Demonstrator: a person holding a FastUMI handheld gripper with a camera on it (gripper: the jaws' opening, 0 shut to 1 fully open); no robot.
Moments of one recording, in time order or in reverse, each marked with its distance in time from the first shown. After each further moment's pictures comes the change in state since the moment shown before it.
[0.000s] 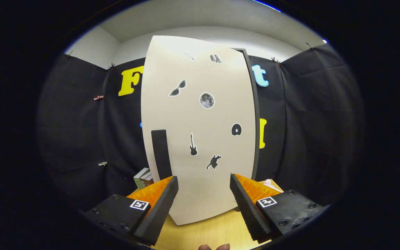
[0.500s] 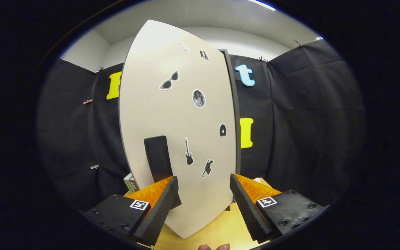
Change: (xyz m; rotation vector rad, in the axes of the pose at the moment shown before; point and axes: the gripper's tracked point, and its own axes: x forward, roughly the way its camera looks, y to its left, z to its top) arm -0.007 -0.036 0.004 0.026 0.000 -0.062
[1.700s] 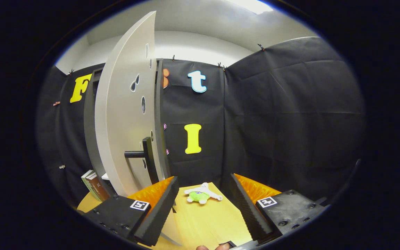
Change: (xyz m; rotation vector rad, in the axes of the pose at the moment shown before) arm -0.063 -0.230 0.030 -0.036 -0.063 -0.325
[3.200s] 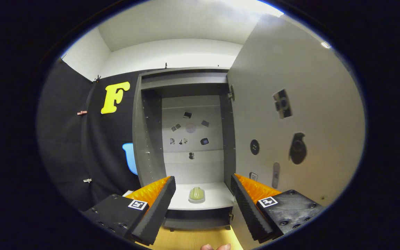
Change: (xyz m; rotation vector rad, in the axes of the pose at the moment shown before) arm 0.030 0.259 0.058 0.044 -0.112 0.273
